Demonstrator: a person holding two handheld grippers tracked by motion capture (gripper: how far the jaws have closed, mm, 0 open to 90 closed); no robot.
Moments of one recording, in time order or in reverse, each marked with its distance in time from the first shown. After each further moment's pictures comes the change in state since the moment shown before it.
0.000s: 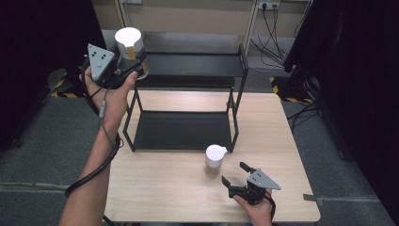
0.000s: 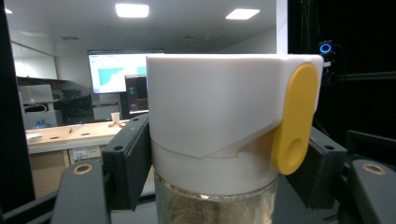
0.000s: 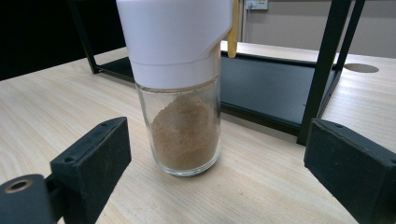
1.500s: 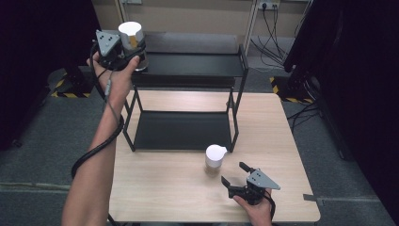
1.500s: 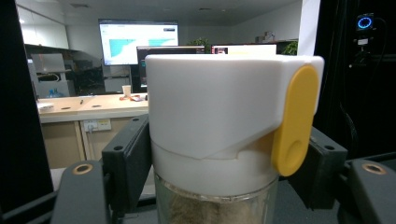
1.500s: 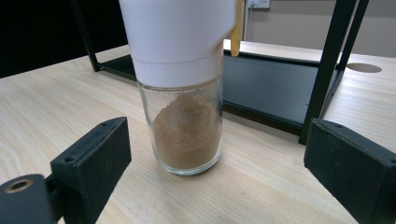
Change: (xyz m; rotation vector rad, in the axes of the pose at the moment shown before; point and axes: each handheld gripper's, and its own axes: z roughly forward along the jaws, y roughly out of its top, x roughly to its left) left arm 0.018 -0.004 0.059 0.111 0.052 -0.035; right arm -0.001 0.001 0.001 0.006 0.006 -0.007
